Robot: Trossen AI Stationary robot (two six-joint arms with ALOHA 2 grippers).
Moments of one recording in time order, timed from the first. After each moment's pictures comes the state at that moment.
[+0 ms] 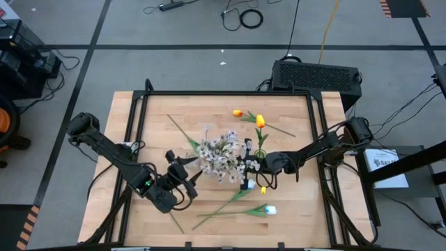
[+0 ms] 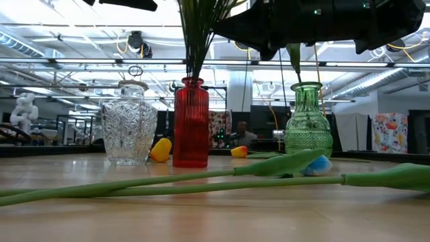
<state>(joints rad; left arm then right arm) -0.66 1.44 1.01 -0.30 -1.15 -0.54 0.26 1.68 0.69 0.99 0.36 -0.09</state>
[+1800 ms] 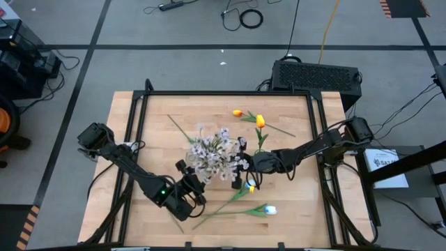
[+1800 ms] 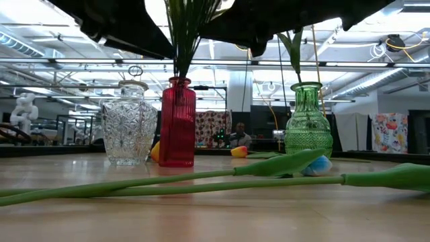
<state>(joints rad) -0.64 1.67 1.01 -0.29 -1.08 -0.64 0.25 1.66 0.88 0.59 0.39 0.02</state>
